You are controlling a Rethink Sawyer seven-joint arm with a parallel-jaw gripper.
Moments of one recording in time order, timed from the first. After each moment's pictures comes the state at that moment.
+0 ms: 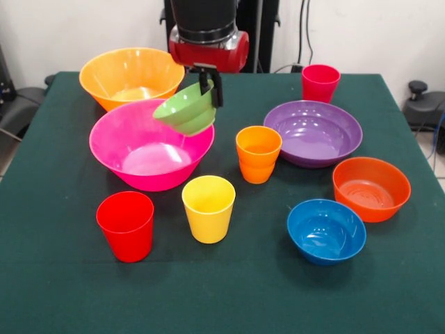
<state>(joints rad) -0.48 -0.71 0.19 1.77 -0.11 0.58 1.89</state>
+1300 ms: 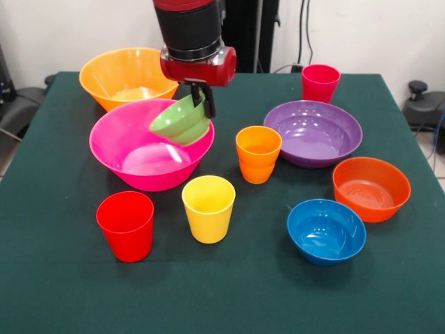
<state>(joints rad) -0.58 -0.66 0.27 1.77 -0.17 0.57 1.89</state>
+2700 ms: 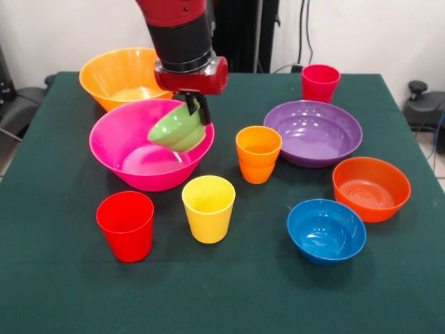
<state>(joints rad) -0.67 -0.61 0.35 1.77 -0.25 0.57 1.89</state>
